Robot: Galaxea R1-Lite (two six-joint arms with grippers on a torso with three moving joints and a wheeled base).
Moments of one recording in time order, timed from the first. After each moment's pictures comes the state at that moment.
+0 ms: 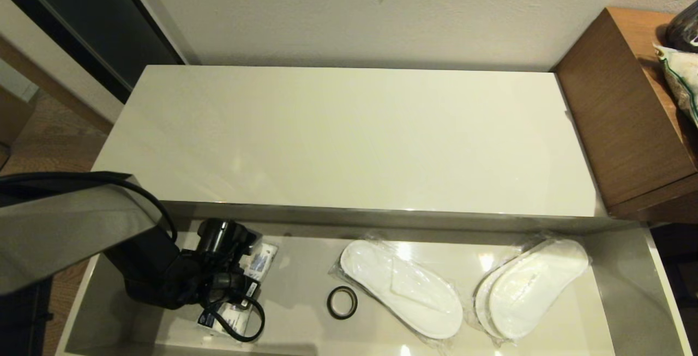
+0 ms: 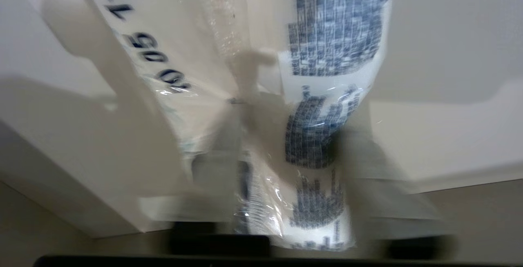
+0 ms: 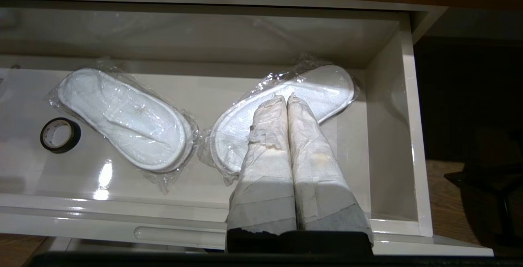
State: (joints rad) left arm -0.23 2.19 -0.74 -0.50 0.12 0.23; right arm 0.00 0.00 0.00 -0.01 0.00 -0.01
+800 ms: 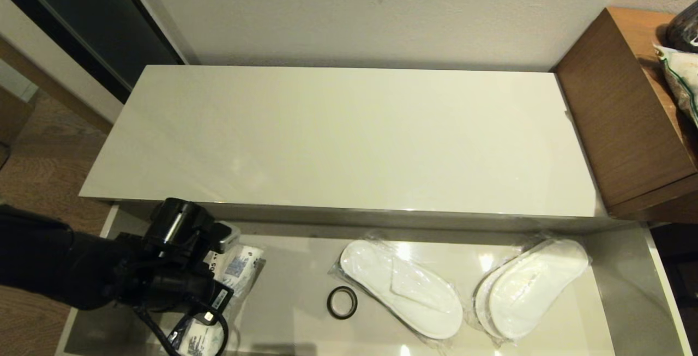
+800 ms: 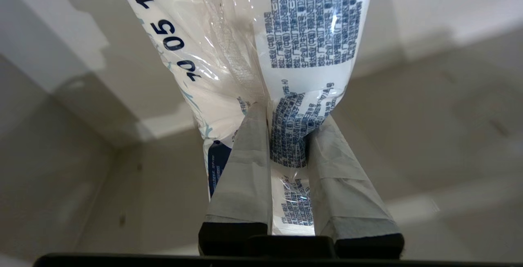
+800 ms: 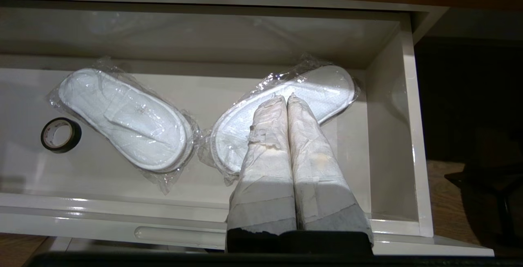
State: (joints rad) left arm -0.26 1.74 -0.69 -0.01 0.06 0.22; right arm 0.00 0.00 0.00 -0.01 0.00 -0.01
